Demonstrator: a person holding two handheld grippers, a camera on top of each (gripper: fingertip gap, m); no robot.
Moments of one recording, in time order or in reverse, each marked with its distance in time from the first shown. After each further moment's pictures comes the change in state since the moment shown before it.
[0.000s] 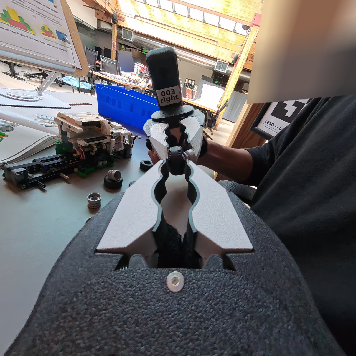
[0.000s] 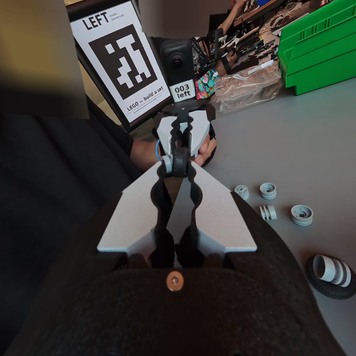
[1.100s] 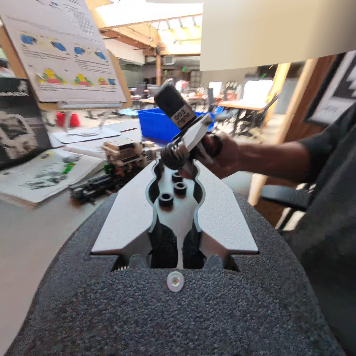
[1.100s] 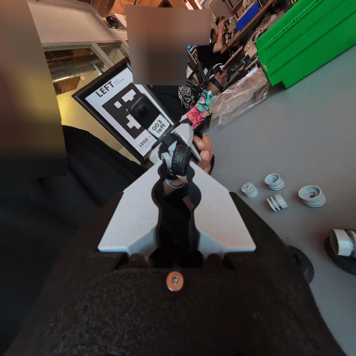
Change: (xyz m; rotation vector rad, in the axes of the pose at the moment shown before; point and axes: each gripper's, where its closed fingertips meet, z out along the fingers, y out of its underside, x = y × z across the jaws) left arm -0.009 -0.011 0.001 0.039 -0.257 0.279; right arm 0.010 -0.016 -0.014 0.164 -0.018 0.277
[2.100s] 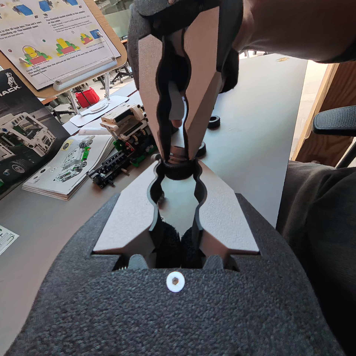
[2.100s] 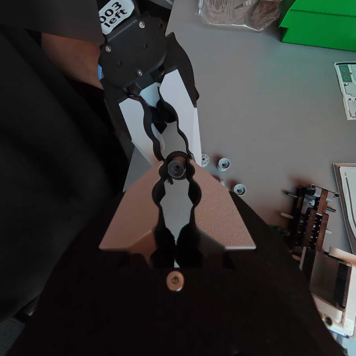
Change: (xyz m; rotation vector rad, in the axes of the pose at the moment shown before) left arm -0.001 0.048 0.016 -0.277 -0.049 0.276; right arm 0.019 0.029 0.009 -0.741 0.378 -0.632
